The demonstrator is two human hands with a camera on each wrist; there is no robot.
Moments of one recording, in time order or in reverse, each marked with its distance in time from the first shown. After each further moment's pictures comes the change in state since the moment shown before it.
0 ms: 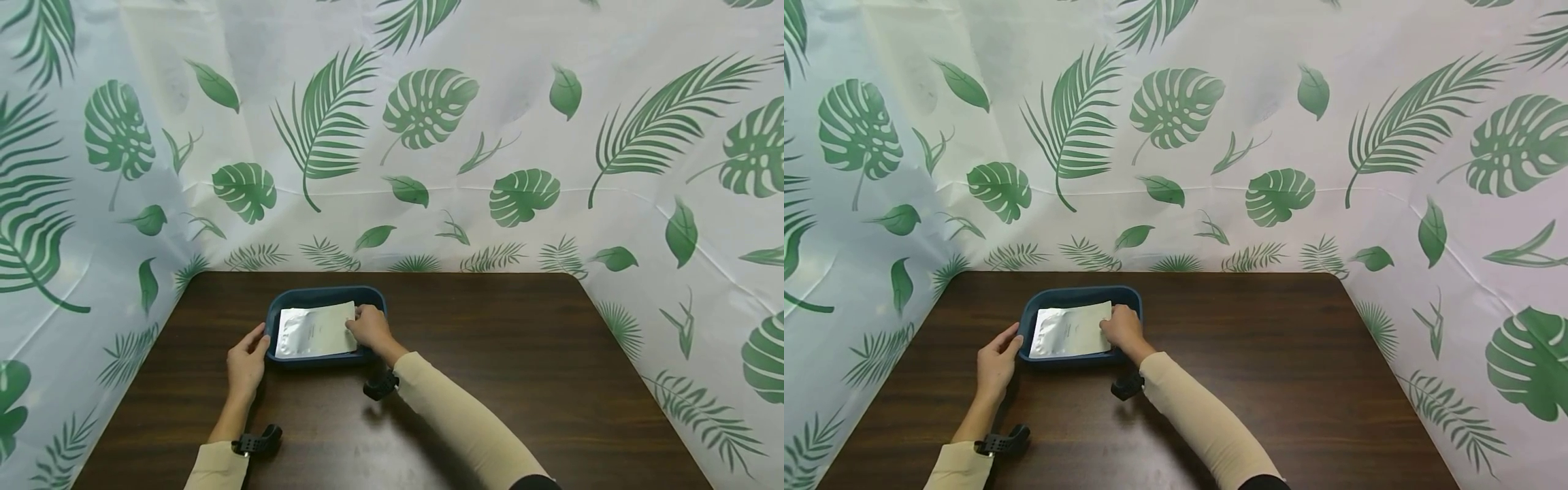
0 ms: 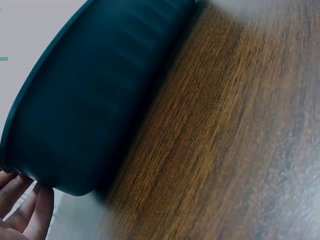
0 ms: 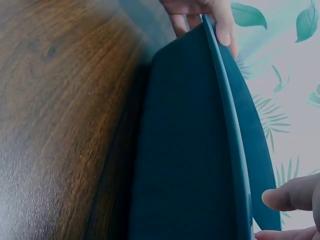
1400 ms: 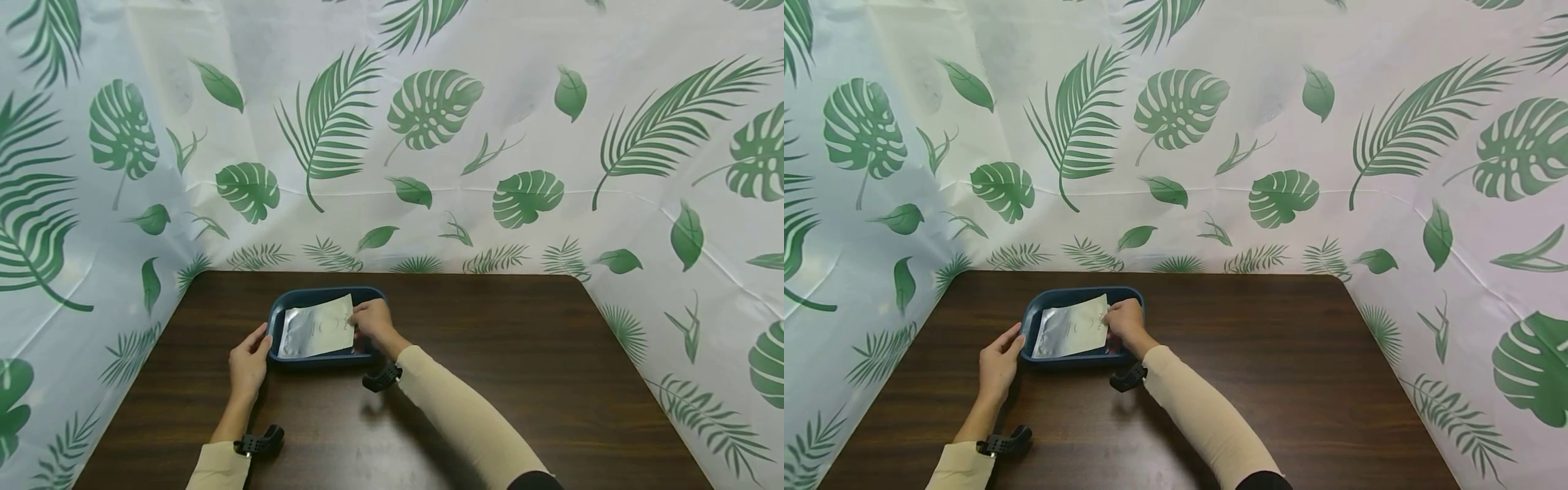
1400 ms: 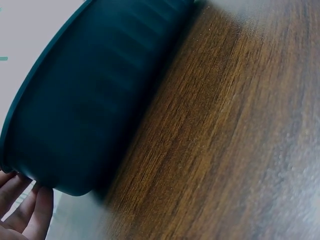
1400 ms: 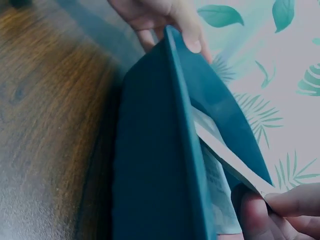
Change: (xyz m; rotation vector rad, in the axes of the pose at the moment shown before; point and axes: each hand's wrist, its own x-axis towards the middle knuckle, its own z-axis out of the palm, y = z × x) left_hand -0.001 0.002 -0.001 -0.021 -0.018 -0.021; right_hand 0.009 -0.004 -0.004 0.449 -0.021 0.142
